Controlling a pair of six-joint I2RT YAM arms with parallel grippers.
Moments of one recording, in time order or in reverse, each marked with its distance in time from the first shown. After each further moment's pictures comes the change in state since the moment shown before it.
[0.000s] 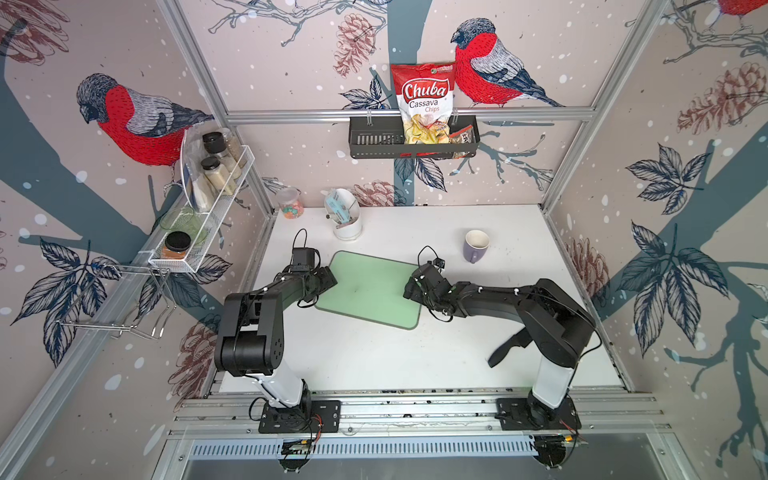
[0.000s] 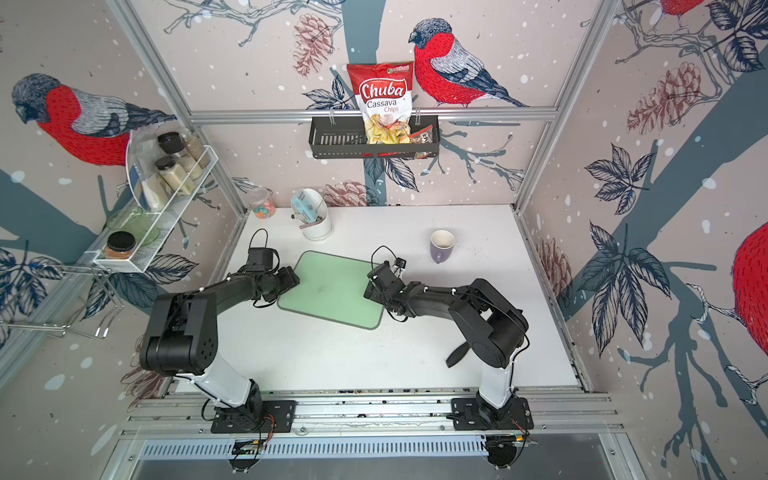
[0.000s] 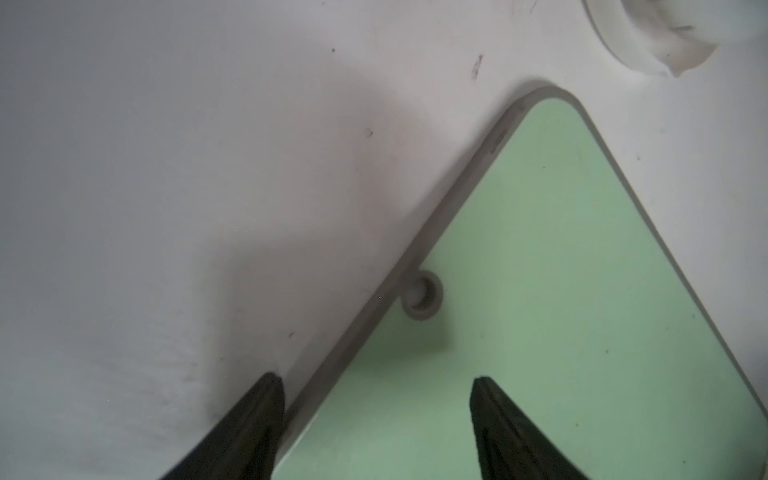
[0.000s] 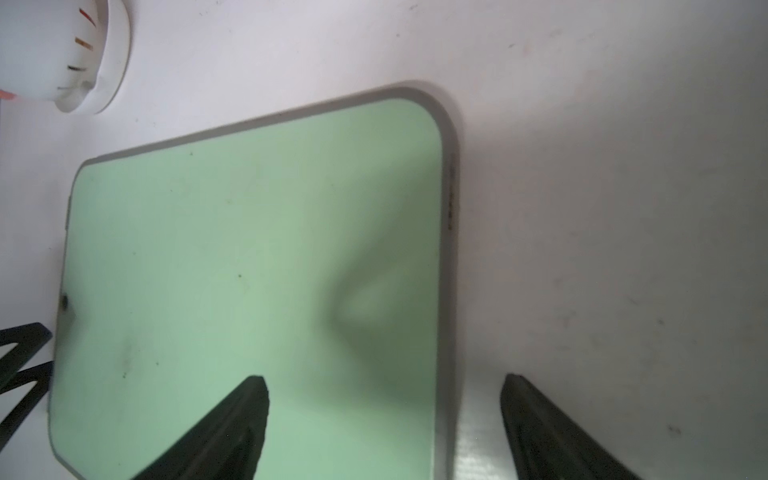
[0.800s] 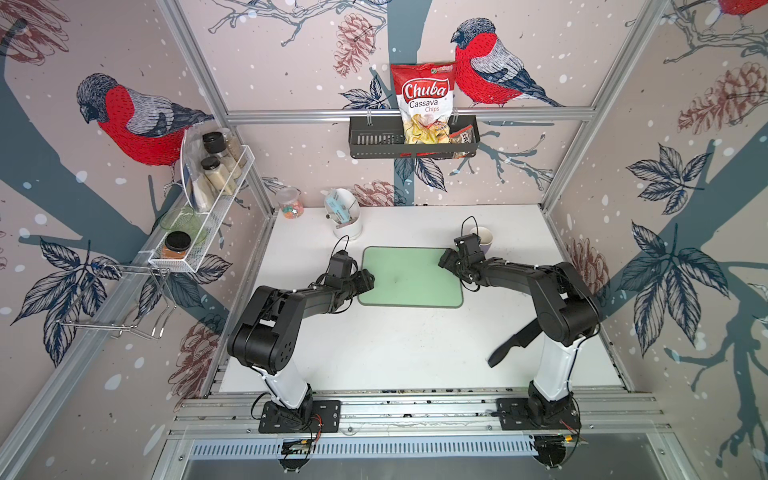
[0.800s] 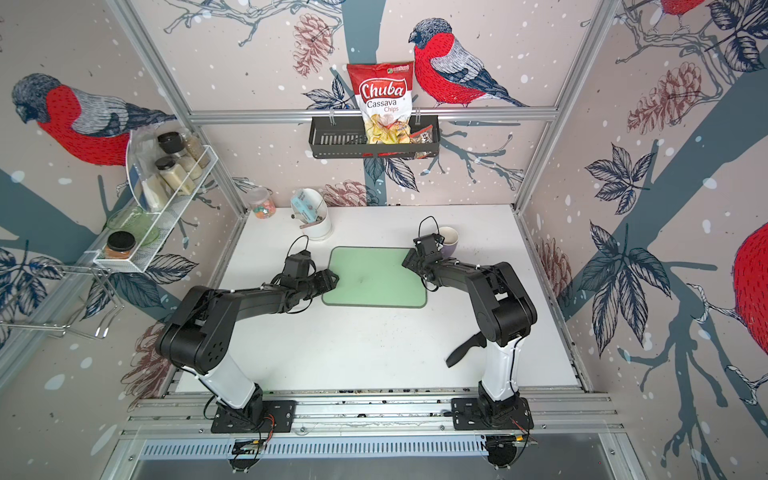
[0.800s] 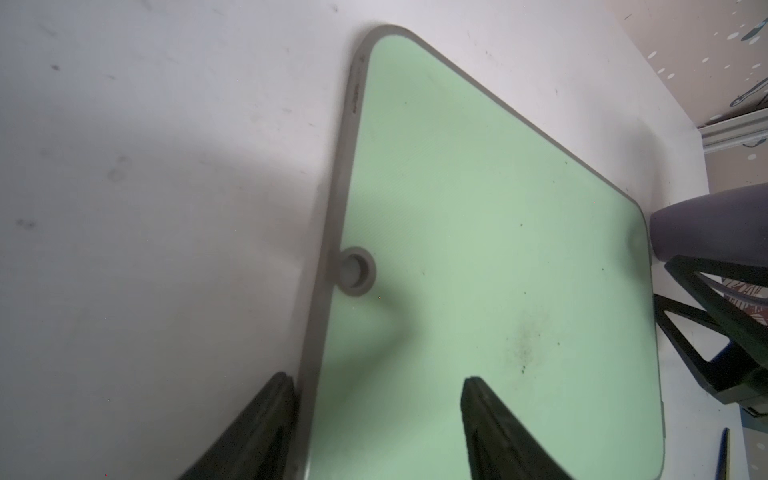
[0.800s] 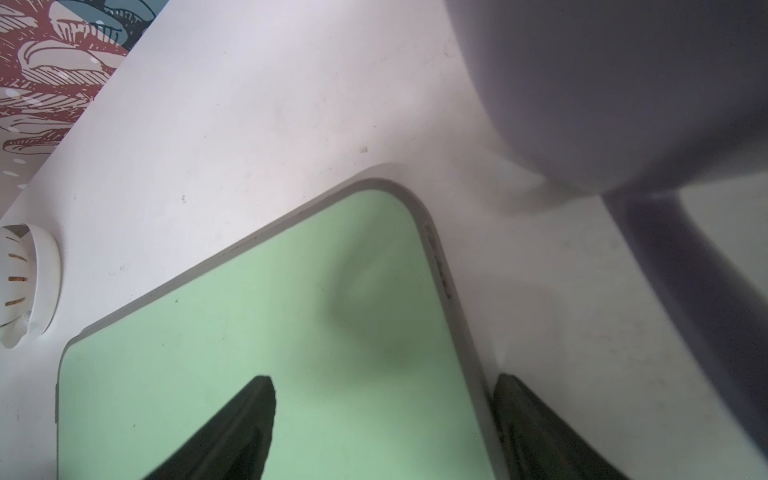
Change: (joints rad) left arm -0.296 0.019 -0.111 0.319 0.056 -0.069; right arm -0.370 0.070 0.072 0.019 -0.106 -0.196
